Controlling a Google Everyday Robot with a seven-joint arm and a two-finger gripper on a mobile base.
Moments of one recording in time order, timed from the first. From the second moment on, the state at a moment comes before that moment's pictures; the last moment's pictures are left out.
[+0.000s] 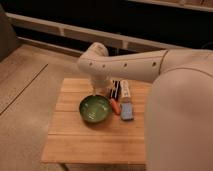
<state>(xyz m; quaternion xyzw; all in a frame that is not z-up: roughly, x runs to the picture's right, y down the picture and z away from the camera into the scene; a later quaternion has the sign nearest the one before) 0.017 0.016 0.762 -0.14 0.21 0.60 0.76</state>
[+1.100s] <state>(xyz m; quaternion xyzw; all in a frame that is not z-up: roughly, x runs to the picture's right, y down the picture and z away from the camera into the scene) 0.100 0.007 0.785 -0.10 0.18 0.69 0.69</state>
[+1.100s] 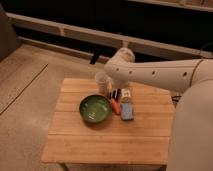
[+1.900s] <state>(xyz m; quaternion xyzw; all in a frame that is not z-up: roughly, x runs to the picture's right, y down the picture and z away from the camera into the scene) 0.150 0.062 0.844 -0.14 0.28 0.67 0.67</state>
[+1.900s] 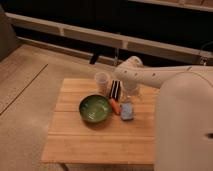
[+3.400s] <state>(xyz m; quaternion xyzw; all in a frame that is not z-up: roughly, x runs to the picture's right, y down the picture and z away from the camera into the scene) 0.104 0.073 0.906 -0.22 0.26 0.61 0.72</state>
